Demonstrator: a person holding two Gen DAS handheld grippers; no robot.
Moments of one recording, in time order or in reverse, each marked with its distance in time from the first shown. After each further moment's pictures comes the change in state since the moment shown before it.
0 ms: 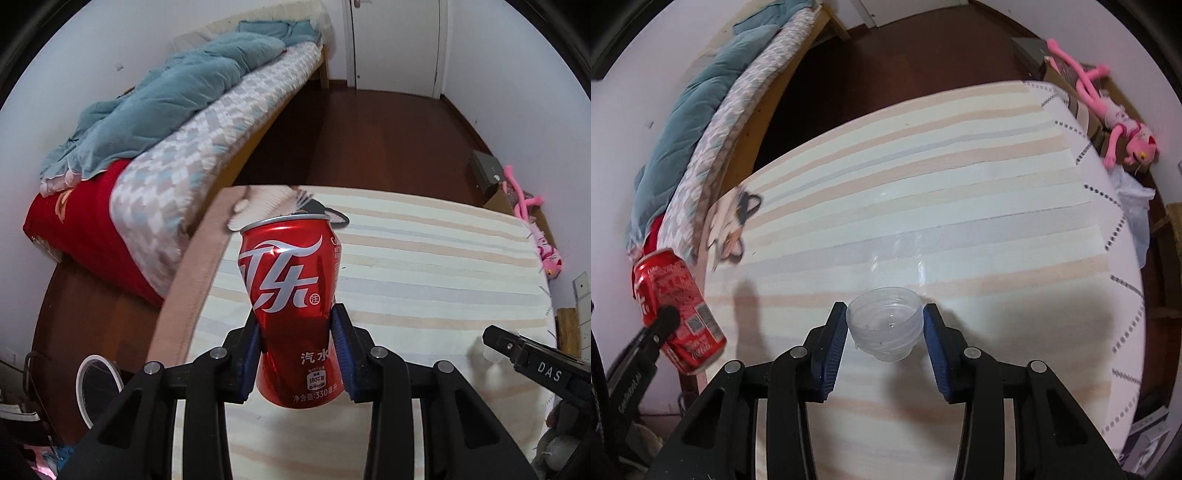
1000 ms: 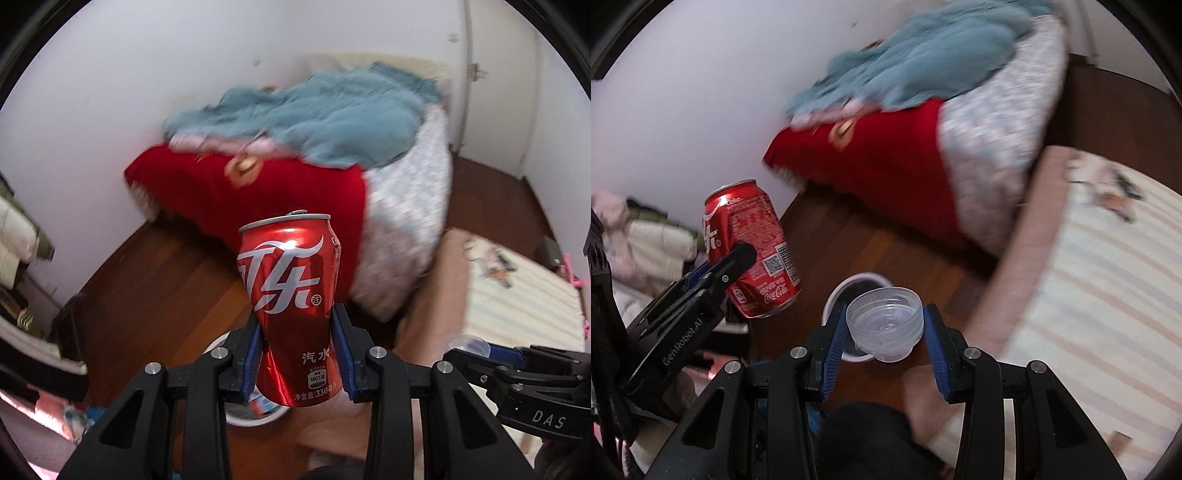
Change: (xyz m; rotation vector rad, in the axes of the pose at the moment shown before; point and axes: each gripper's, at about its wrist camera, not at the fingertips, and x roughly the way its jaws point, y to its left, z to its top) left arm -0.139 0.372 -0.104 -0.286 -0.105 0.211; right arm -0.071 0.410 -0.218 -0.578 0.096 0.375
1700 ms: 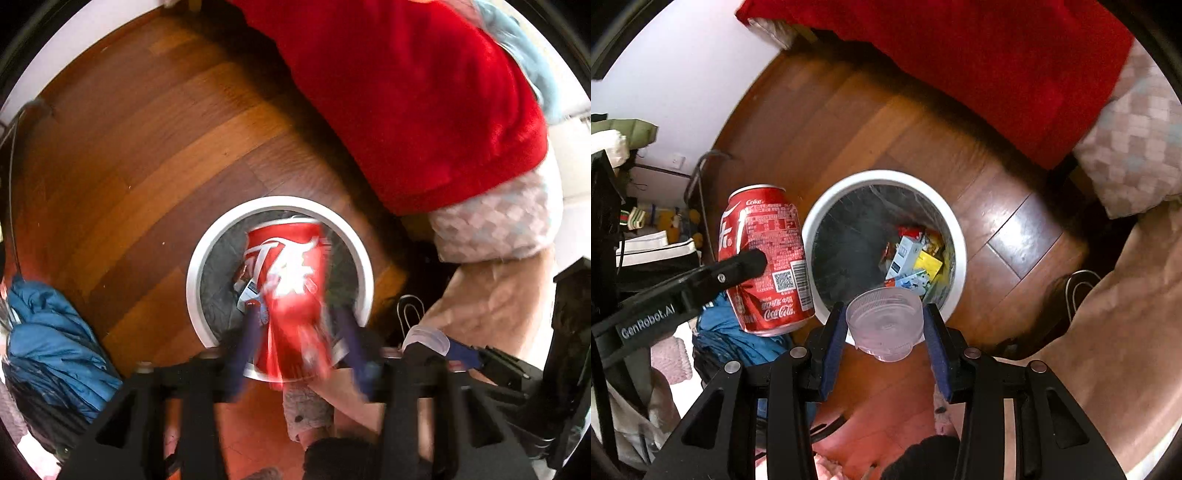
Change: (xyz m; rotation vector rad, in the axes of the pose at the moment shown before) left arm 0.262 0.180 -0.078 -0.437 0.637 -0.198; right arm 0.360 0.077 0.007 -0.100 0.554 -0.107
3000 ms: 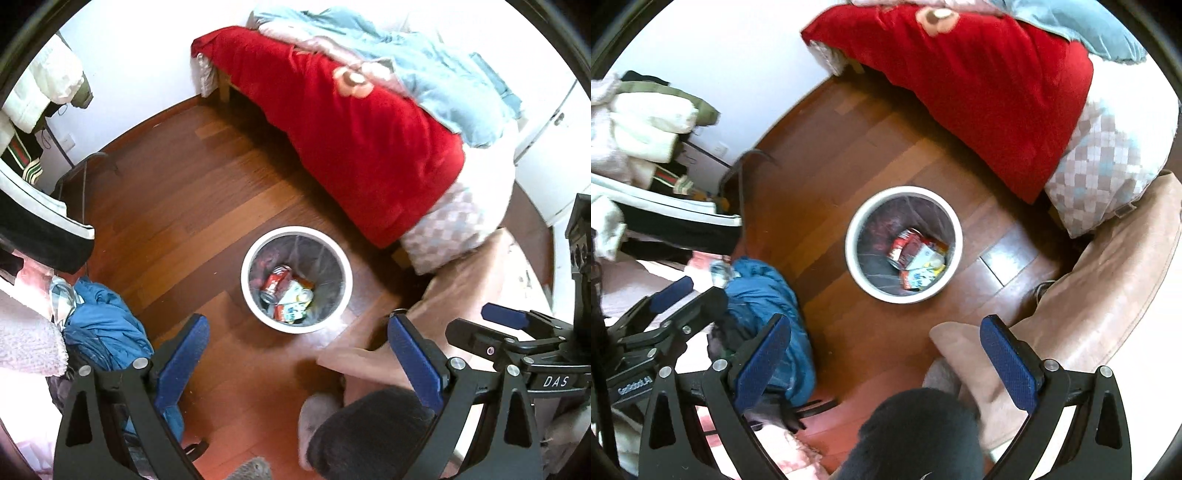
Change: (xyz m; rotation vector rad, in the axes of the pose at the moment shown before) left arm -0.203 -0.032 -0.167 0.065 -0.360 0.094; right arm -0.188 0.049 -0.128 -0.175 -0.180 0.008
